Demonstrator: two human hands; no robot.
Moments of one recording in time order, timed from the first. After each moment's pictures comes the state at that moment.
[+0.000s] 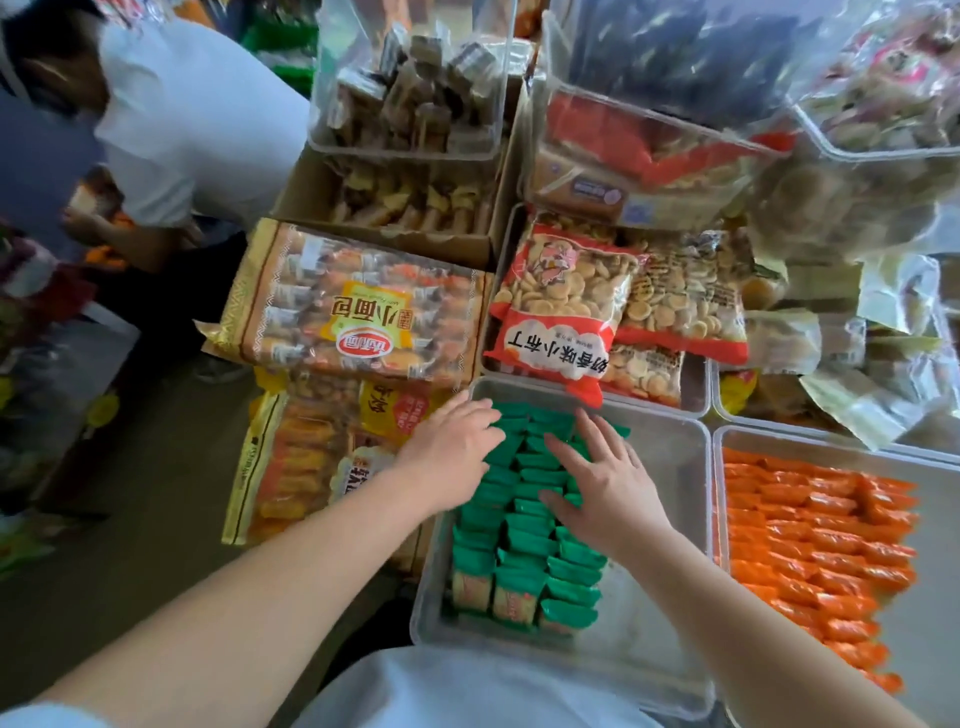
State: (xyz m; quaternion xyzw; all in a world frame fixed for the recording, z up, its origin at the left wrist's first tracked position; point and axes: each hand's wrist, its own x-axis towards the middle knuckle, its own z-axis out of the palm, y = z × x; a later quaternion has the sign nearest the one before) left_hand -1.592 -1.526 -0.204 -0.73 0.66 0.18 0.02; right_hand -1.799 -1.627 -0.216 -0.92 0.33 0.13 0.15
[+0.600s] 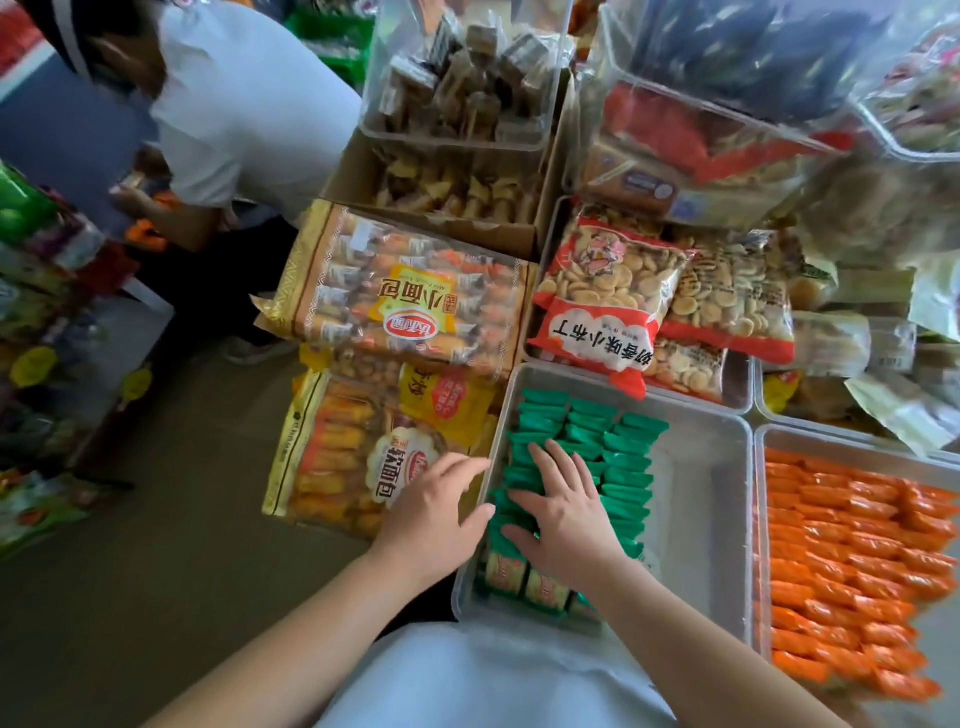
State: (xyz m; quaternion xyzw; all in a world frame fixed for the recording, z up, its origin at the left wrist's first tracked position) left_hand -1.609 -1.416 -0.203 -0.82 0.43 0.31 -0.22; right_hand -1.766 -1.549 -0.251 -0.94 0.25 0.12 0.19
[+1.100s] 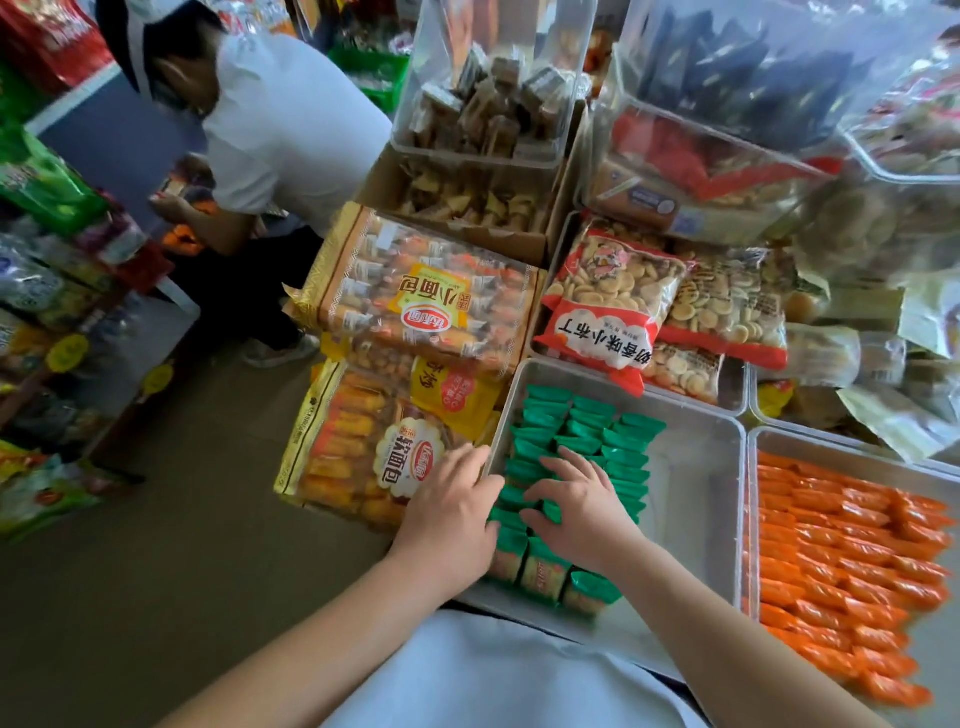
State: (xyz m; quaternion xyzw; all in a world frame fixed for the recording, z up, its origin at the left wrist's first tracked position) left_hand -1.649 -1.403 -0.190 -0.83 0.51 0.21 -0.09; right_hand -1.781 -1.554 -0.232 -0.92 0.26 0.11 0.26
